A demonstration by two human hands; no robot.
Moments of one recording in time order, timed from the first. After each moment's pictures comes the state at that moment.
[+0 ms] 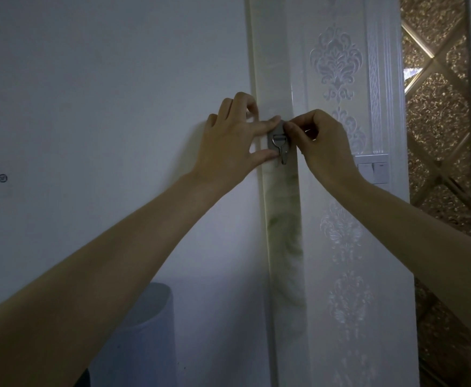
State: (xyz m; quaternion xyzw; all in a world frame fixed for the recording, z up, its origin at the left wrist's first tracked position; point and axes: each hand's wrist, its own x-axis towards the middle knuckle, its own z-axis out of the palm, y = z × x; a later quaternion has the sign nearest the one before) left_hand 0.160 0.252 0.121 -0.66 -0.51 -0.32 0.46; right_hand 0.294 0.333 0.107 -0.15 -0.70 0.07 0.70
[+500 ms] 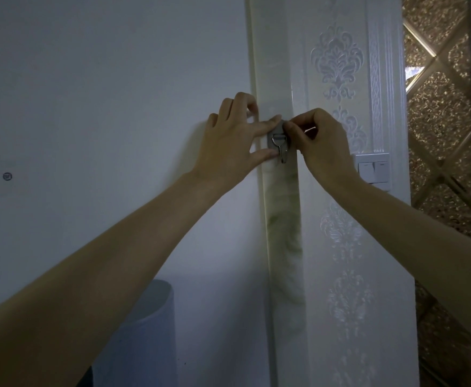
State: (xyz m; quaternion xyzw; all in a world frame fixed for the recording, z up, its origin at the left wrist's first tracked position) left_hand 0.160 0.252 0.120 -0.65 -0.51 -0.31 0.46; right_hand 0.293 0.336 0.106 -0.15 -0.69 0.08 0.70
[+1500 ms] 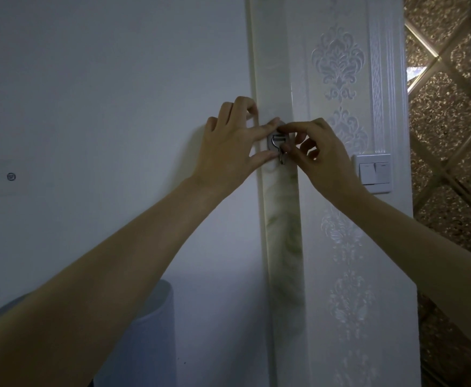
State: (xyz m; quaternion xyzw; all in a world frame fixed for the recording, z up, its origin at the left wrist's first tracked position) left_hand 0.161 0.251 0.115 -0.63 -0.51 -0.30 0.49; right_hand 0.303 0.340 0.091 -0.08 -0.76 -0.02 0.64
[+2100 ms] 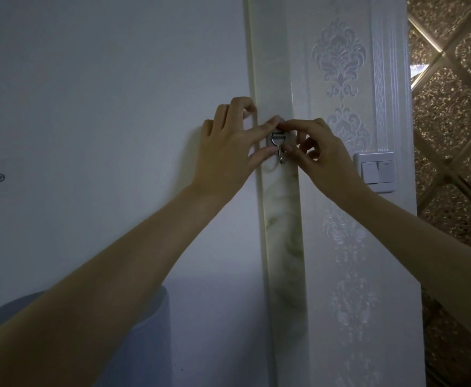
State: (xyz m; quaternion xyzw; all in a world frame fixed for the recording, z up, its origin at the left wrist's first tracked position) left_hand 0.160 0.261 0.108 -0.61 -0.51 -0.34 0.51; right_hand 0.303 0.350 0.090 -0.04 -0.77 0.00 0.63
